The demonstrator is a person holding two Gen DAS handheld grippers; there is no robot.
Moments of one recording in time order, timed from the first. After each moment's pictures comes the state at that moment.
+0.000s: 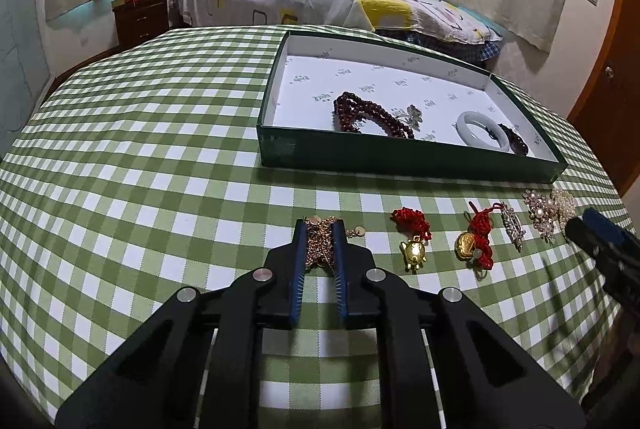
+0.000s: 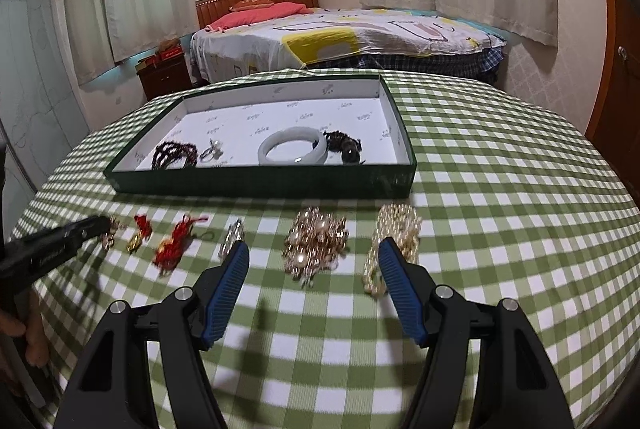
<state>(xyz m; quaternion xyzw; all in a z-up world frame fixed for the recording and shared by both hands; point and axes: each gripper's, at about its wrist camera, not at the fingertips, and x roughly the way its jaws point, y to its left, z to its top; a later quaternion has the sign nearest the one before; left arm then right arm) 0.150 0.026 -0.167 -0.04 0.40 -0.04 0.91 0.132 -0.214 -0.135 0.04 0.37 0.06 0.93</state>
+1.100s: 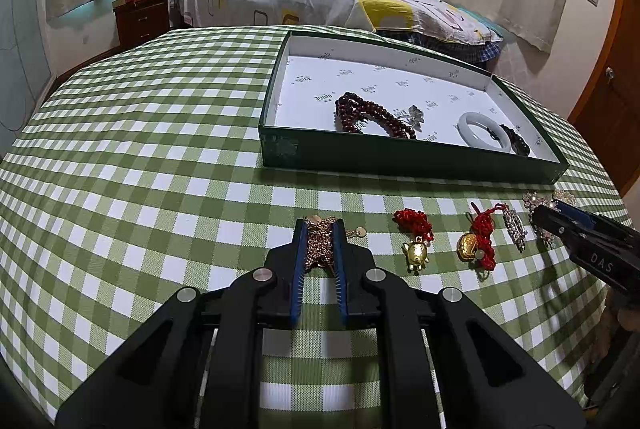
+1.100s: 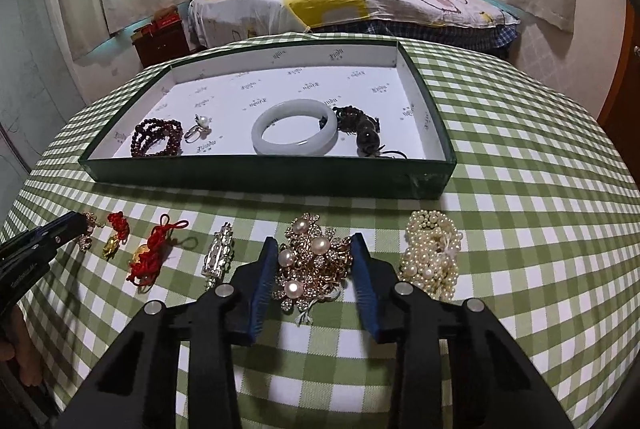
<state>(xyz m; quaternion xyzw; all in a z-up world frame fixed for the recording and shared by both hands) 0.150 0.027 -0.168 -0.05 0.40 -0.04 0.91 0.166 -0.204 -0.153 0.03 0.43 0.07 0.90</state>
